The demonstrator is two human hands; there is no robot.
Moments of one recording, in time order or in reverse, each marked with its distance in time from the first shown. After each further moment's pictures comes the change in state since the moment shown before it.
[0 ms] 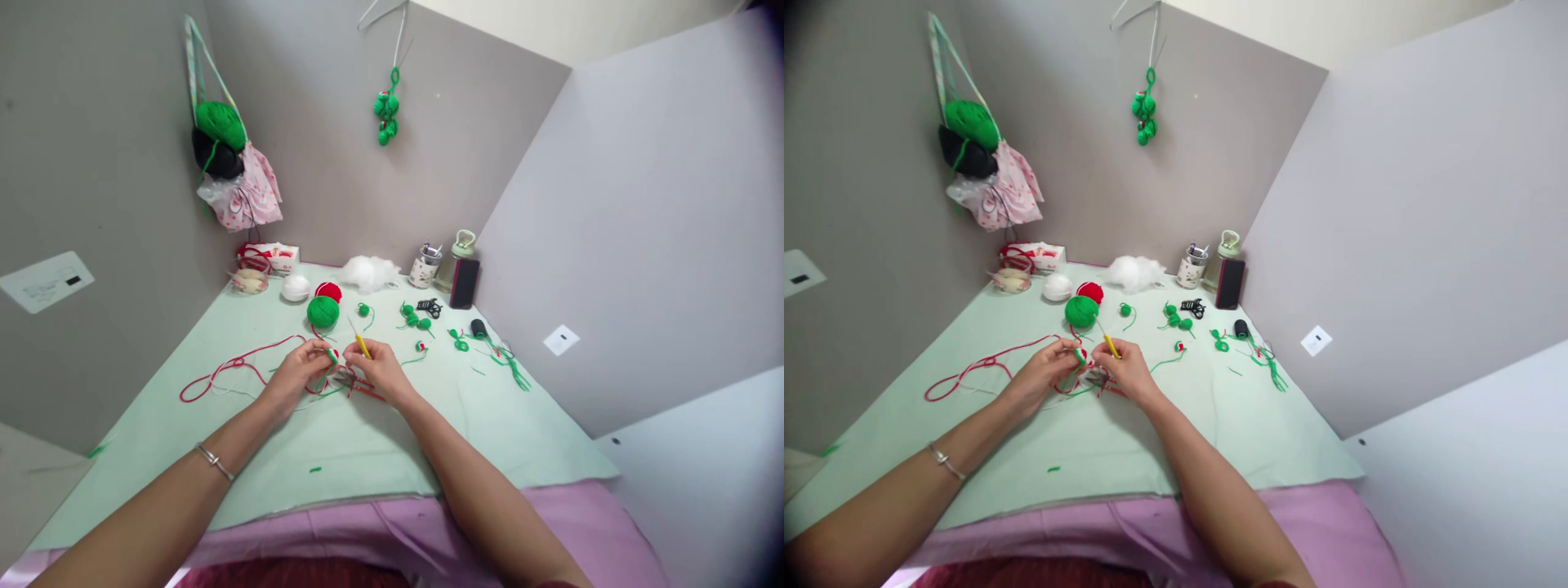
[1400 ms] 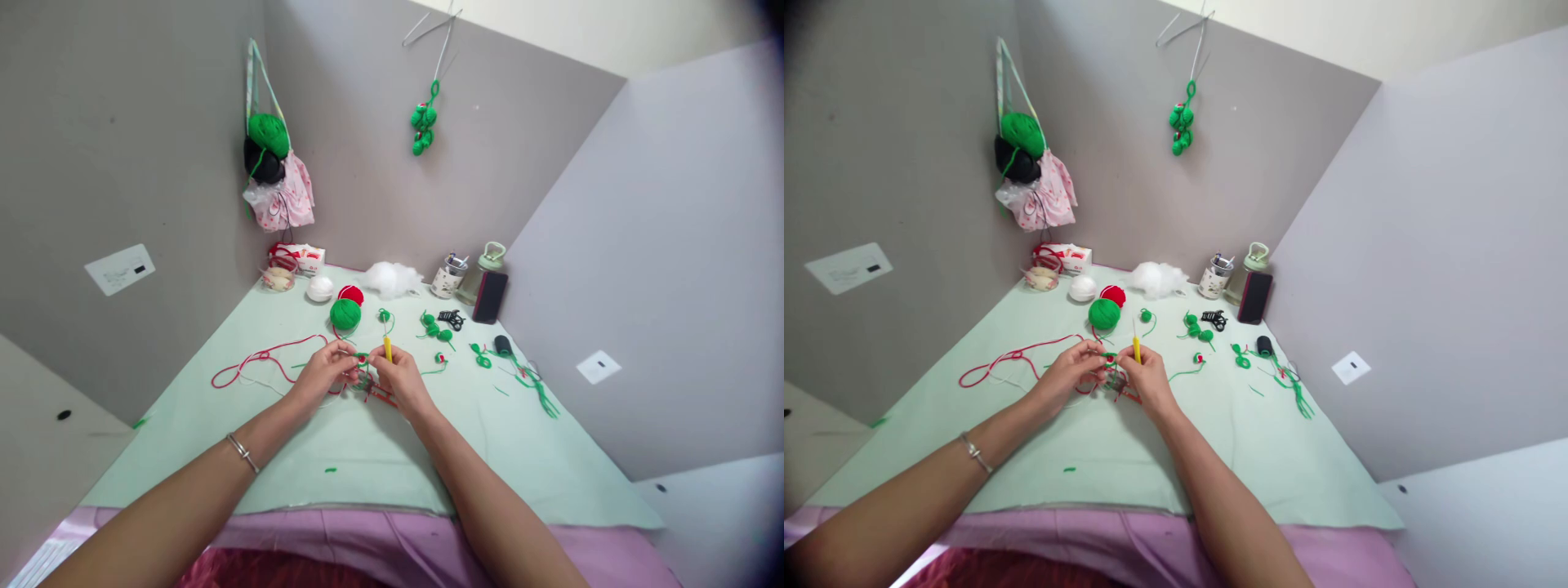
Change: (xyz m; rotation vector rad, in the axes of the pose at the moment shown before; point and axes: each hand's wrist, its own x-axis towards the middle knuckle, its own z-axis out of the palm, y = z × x) left_hand -0.006 0.004 0.009 -0.005 0.025 0.038; right_hand -0.005 -0.012 0.012 0.108 0.119 0.125
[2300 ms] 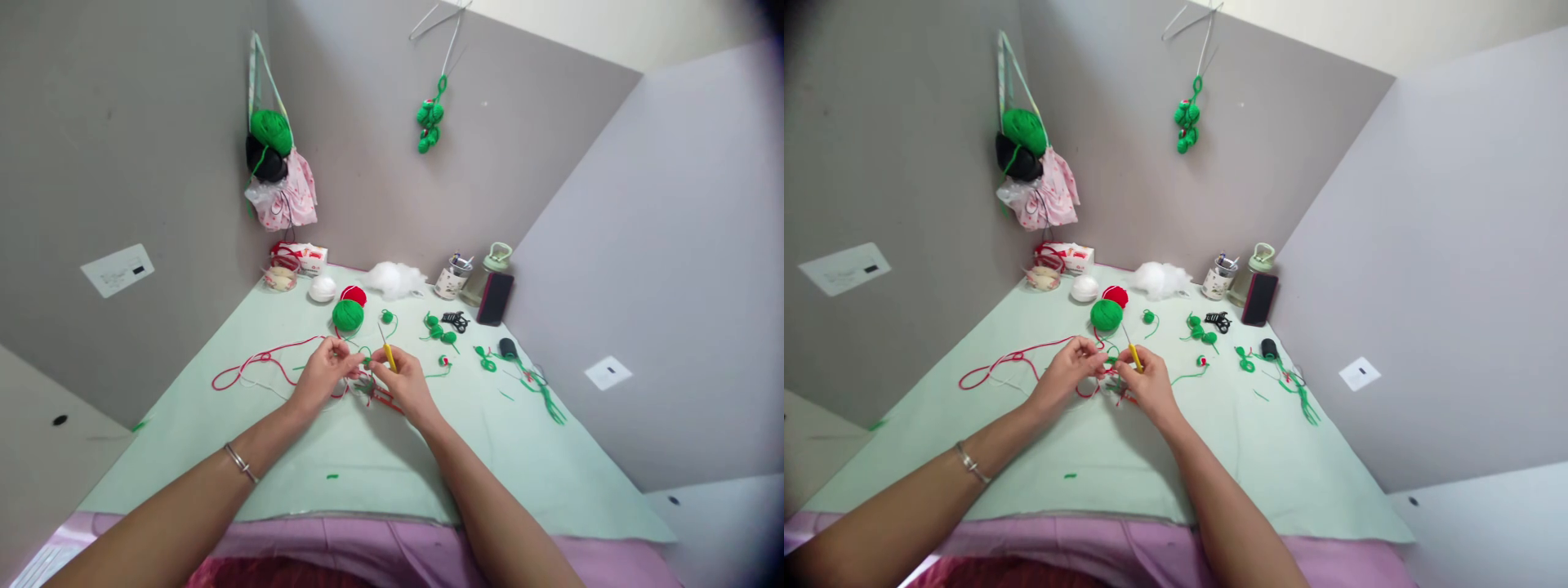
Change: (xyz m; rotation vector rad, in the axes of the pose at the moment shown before) left_hand 0.000 0.002 0.002 -0.054 0.069 0.040; right_hand -0.007 -0.008 0.000 -0.171 -0.030 -0.155
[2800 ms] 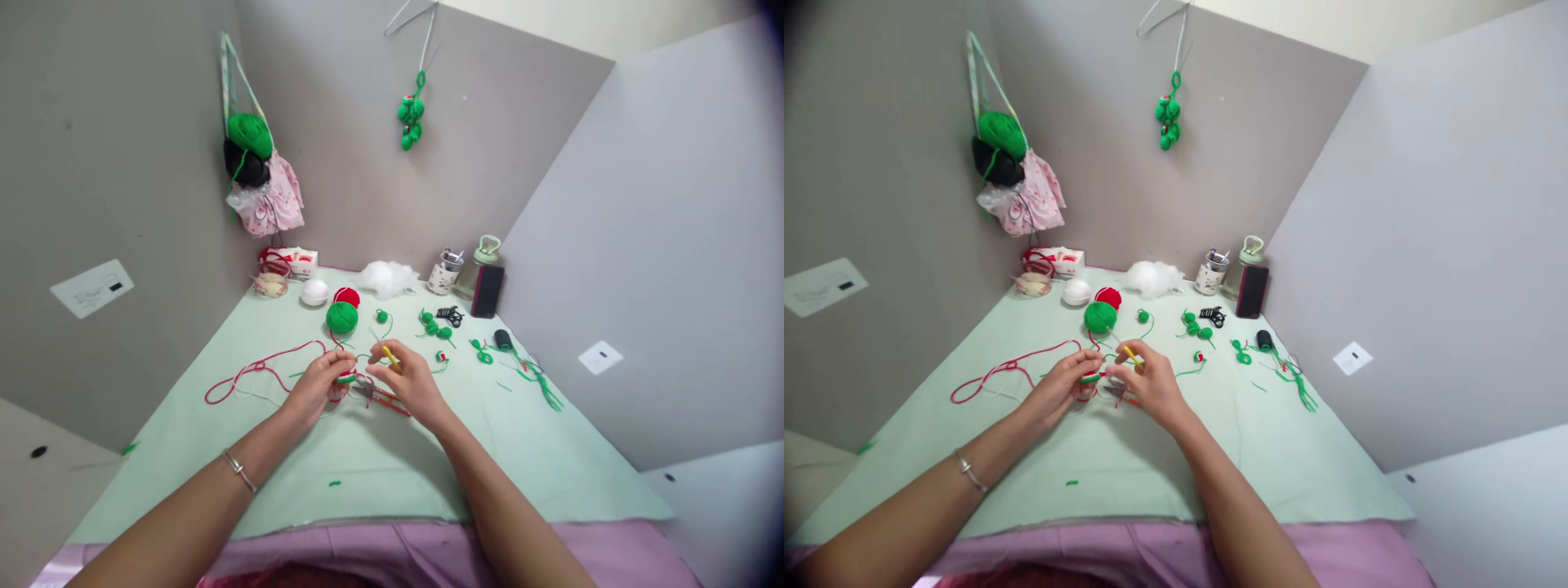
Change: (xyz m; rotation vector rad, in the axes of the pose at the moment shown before) left_hand 0.002 0.001 -0.001 0.077 -0.068 -0.146; right_hand -0.005 -0.009 -0.015 -0.021 -0.043 -0.062
